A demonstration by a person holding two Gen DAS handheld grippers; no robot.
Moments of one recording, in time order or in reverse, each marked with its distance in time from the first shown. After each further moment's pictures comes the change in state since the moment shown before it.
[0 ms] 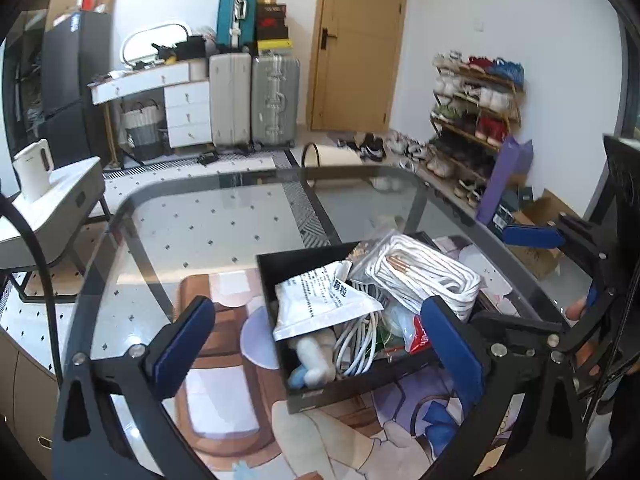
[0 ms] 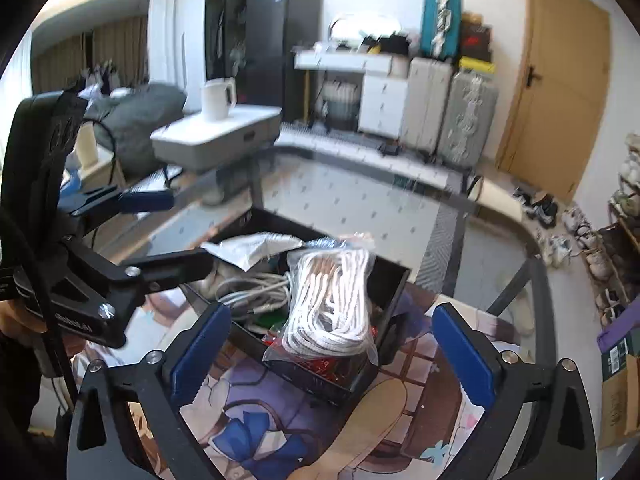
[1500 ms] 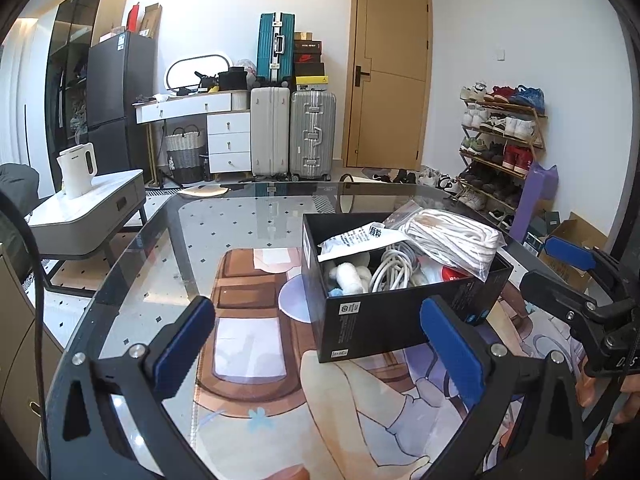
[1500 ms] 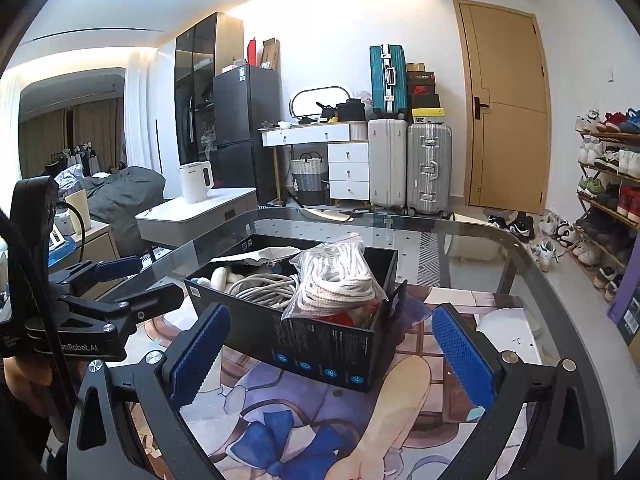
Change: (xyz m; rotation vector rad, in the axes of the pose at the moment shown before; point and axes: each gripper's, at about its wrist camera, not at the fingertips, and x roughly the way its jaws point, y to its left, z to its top) left arm -0.016 0.007 -0.073 -0.037 -0.156 0.130; right arm -0.029 0.022 -0.078 0.157 -0.295 -0.060
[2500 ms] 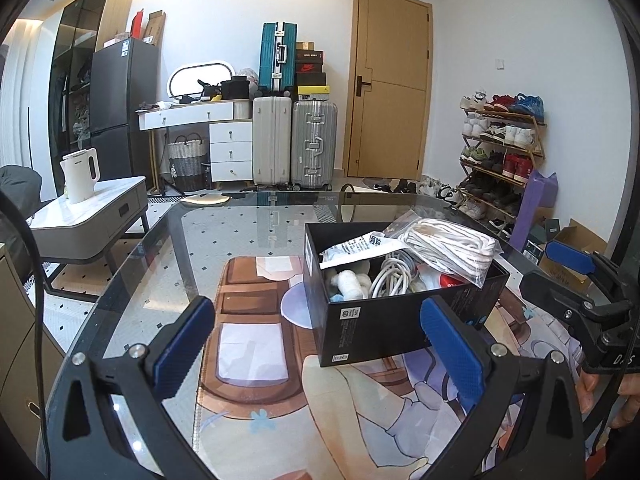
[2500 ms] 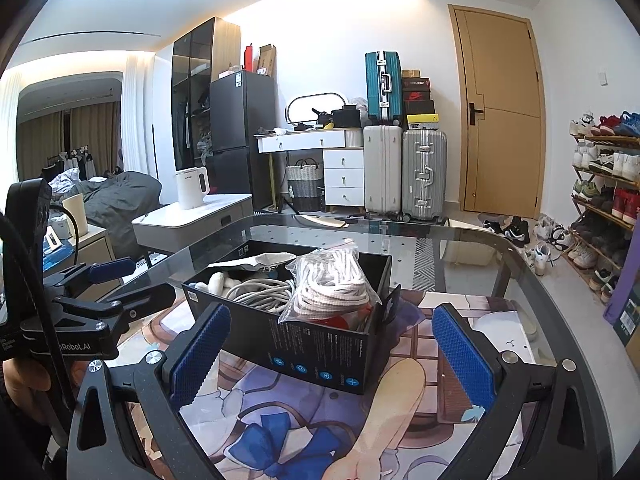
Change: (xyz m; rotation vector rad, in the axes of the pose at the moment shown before) left arm -0.013 -0.002 0.002 -0.007 -0.037 0.006; right arm -0.006 -0.001 0.000 0.005 -0.023 -0.017
